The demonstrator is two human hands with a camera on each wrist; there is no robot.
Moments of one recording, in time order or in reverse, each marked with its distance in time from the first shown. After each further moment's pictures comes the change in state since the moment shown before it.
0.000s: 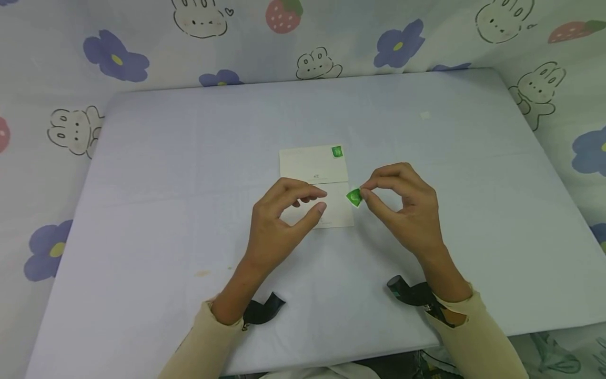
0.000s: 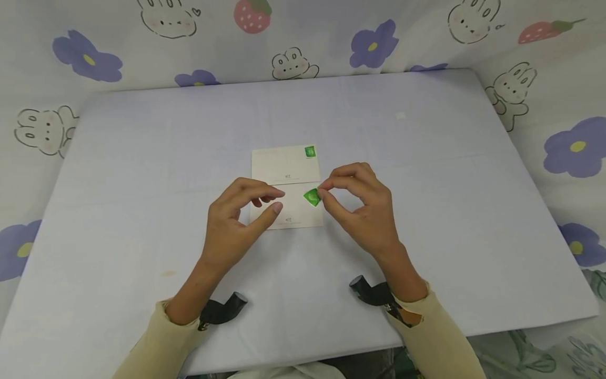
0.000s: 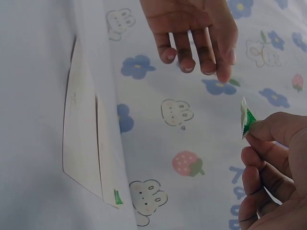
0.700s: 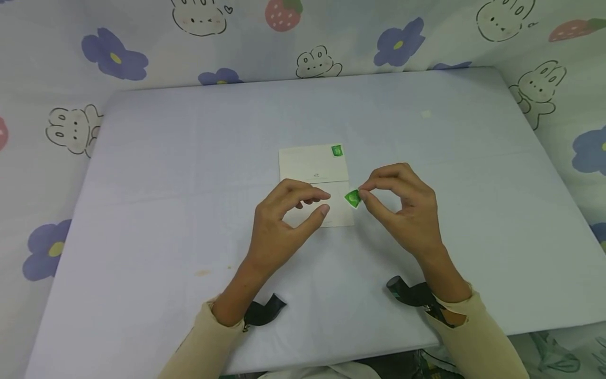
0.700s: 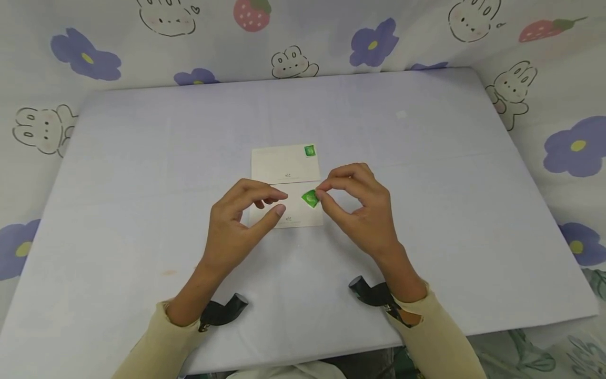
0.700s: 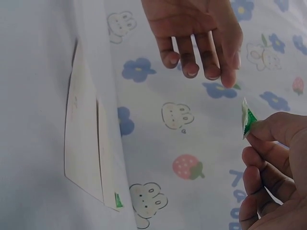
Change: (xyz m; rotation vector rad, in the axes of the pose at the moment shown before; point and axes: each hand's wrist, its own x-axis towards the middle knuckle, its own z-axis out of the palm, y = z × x) left_hand -0.001 0.001 0.003 -0.012 -0.006 0.019; right_hand -0.001 0.000 0.002 -0.001 -0.012 -0.015
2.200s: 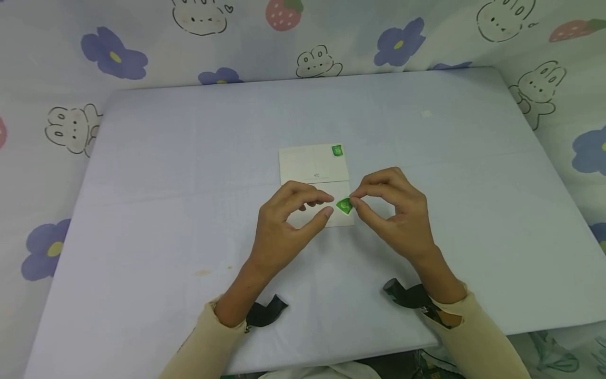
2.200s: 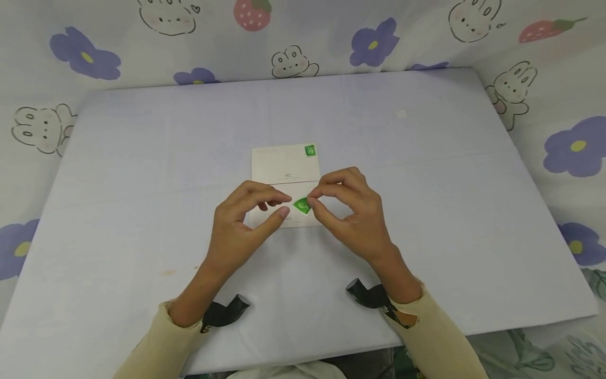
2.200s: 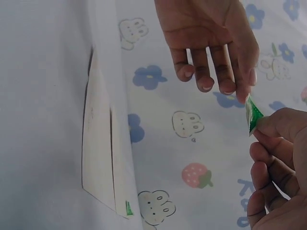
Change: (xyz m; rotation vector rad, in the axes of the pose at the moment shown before) left_hand -0.002 0.001 0.003 -0.020 -0.019 -0.003; right_hand -0.002 0.001 0.008 -0.058 -0.060 -0.082
